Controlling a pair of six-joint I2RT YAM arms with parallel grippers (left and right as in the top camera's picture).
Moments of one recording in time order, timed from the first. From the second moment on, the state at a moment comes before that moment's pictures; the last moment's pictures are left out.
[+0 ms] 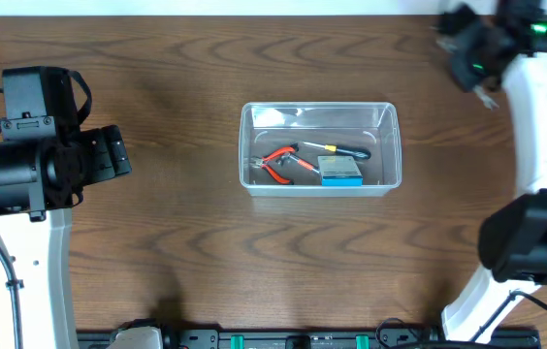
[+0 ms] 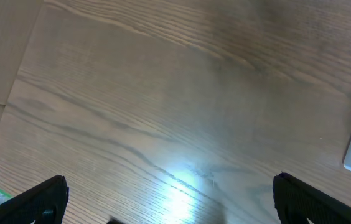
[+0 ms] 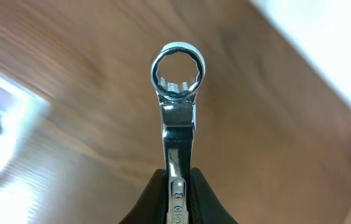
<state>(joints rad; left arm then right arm) 0.09 1.31 1.65 -1.44 -0.27 -0.15 -0.03 1.96 1.97 -1.05 -0.02 -0.72</state>
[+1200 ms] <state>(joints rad) 0.09 1.31 1.65 -1.44 -0.27 -0.15 0.39 1.98 1.63 -0.94 -0.04 -0.82</state>
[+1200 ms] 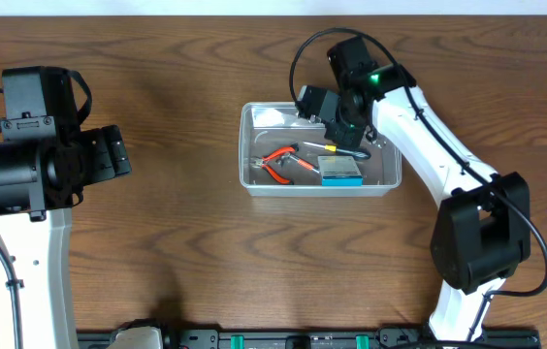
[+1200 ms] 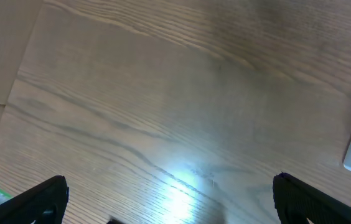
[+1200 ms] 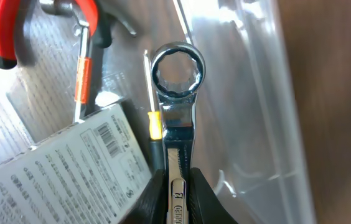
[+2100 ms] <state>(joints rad) 0.09 1.31 1.65 -1.44 -0.27 -0.15 0.38 1.98 1.81 -0.93 -0.02 -0.56</state>
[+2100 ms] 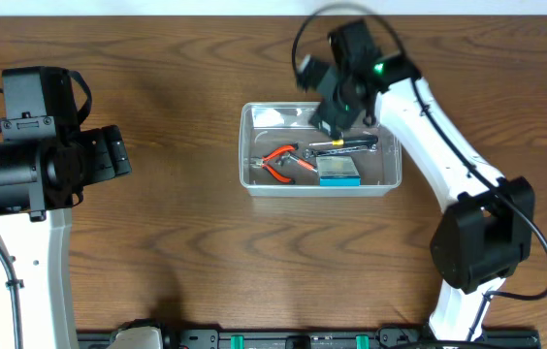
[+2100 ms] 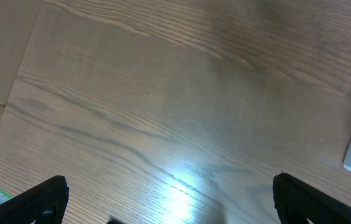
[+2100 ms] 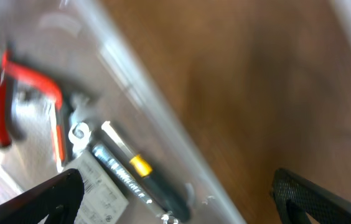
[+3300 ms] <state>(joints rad) 0.09 1.31 1.65 -1.44 -0.27 -0.15 -0.02 0.71 1.39 -0.98 -0.01 0.02</state>
